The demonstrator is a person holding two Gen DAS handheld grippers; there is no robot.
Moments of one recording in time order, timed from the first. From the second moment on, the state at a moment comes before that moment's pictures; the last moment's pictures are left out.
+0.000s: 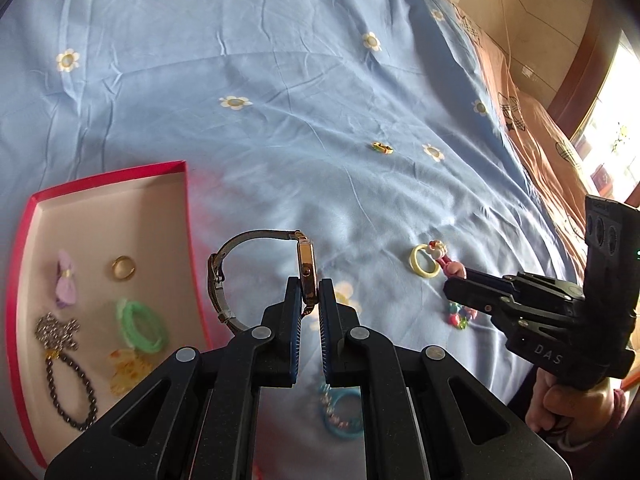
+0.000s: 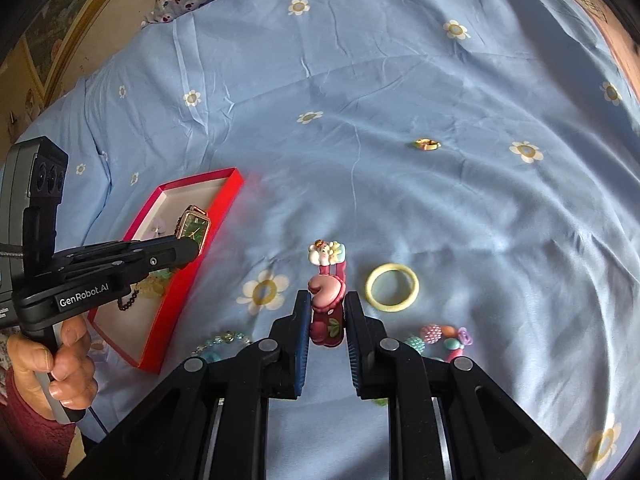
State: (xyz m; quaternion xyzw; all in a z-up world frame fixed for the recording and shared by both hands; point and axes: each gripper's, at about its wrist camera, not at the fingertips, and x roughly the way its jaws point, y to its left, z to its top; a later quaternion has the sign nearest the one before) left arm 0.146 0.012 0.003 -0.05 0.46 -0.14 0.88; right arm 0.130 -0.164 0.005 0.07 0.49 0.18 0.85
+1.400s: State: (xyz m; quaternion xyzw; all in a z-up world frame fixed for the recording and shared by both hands) left arm 0.055 0.164 -0.003 -0.13 0.45 -0.02 0.89; right arm 0.107 -0.024 0.019 0.02 0.49 0.31 0.82
